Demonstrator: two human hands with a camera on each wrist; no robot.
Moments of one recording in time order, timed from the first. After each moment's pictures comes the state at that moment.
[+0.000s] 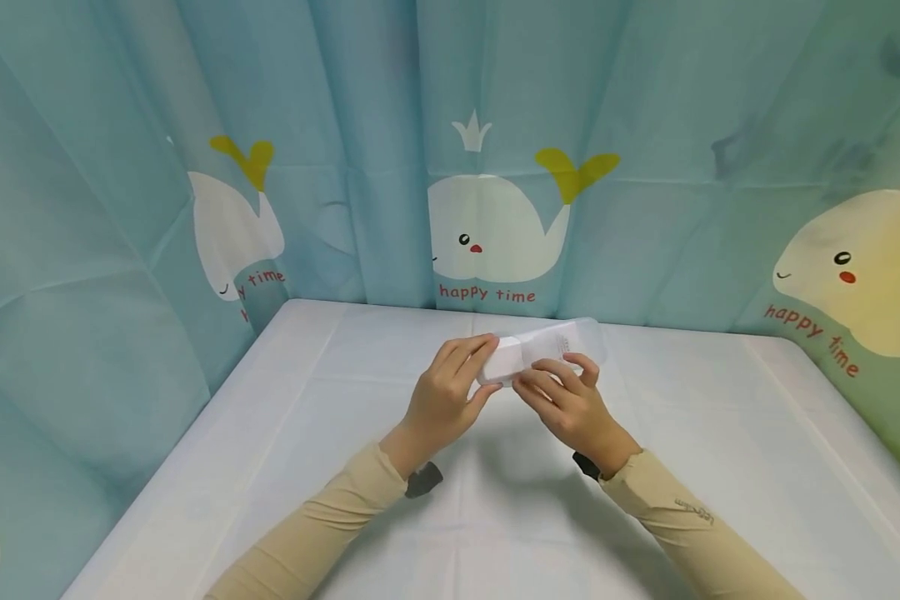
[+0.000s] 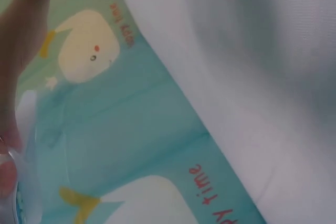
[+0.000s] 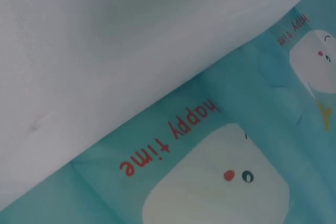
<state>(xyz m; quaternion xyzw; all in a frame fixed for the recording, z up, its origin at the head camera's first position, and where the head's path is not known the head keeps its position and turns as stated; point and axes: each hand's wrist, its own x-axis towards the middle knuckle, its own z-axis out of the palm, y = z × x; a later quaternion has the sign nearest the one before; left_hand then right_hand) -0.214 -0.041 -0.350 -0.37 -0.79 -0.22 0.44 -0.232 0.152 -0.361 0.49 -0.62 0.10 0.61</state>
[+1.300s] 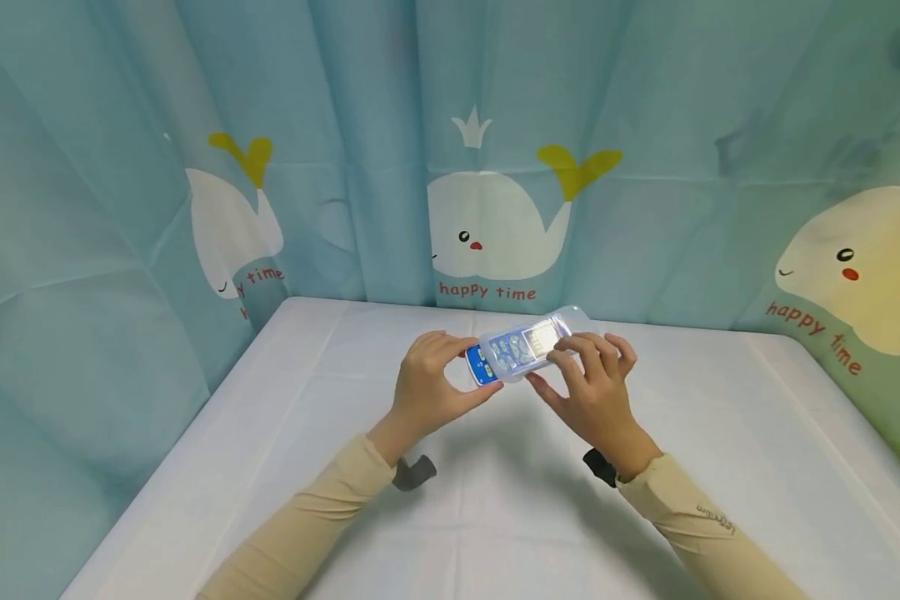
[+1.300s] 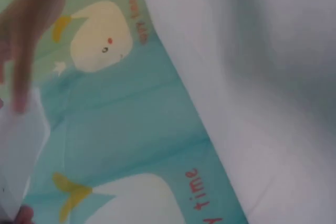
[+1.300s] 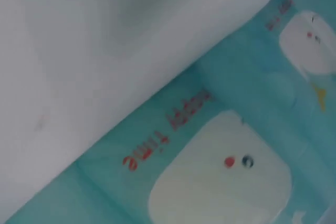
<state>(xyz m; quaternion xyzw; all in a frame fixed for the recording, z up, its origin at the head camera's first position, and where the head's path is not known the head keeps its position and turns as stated) -0.219 -0.051 -0.344 -0.30 -0.82 -0.30 0.38 -0.224 0.165 -0.355 0.37 -0.73 0.12 0.57</state>
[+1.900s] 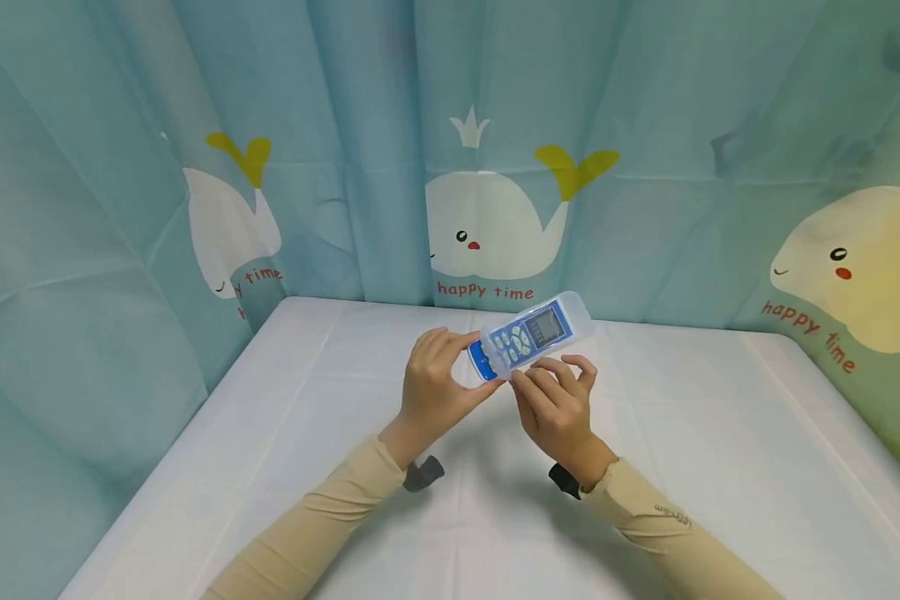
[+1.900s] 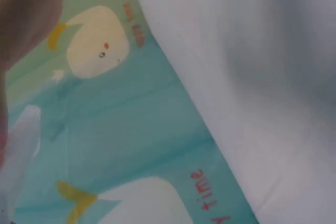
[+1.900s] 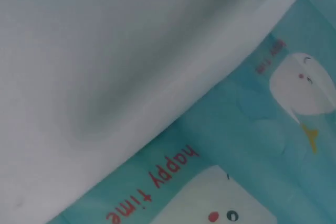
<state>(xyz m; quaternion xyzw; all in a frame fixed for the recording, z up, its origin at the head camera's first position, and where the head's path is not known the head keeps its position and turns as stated) -0.218 -0.039 -0.349 -0.28 -0.79 -0.28 0.47 -0.214 0.130 -0.370 0.38 -0.67 0.17 0.61</state>
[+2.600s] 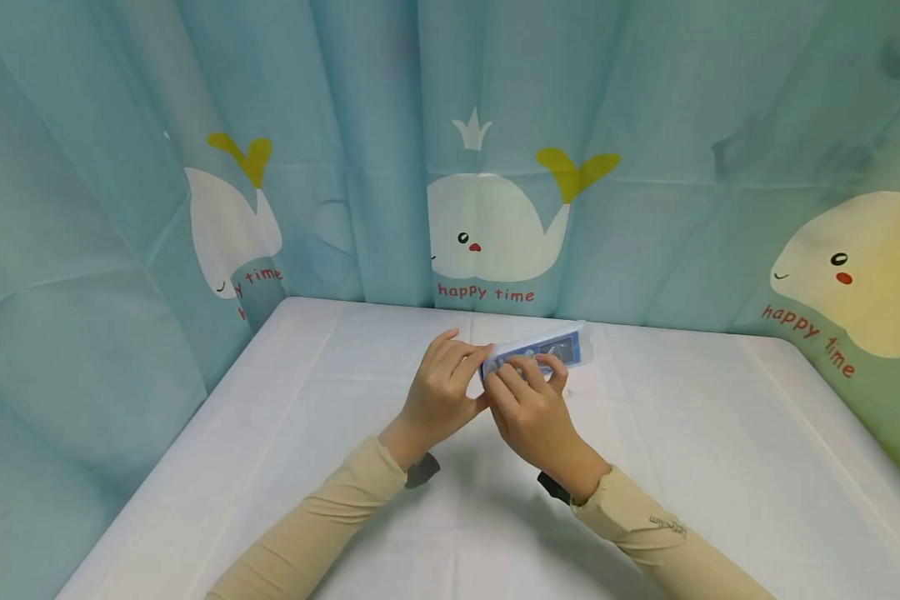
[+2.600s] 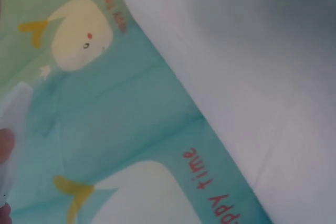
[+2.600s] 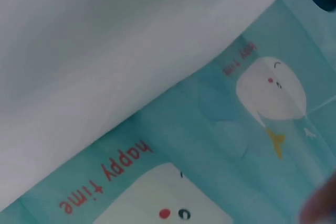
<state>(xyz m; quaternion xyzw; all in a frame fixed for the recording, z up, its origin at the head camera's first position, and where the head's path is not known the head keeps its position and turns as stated) -0.224 -0.043 -0.352 -0.37 -0.74 -0.17 0.54 -0.201 0.110 -0.352 0.39 -0.75 0.09 0.53</state>
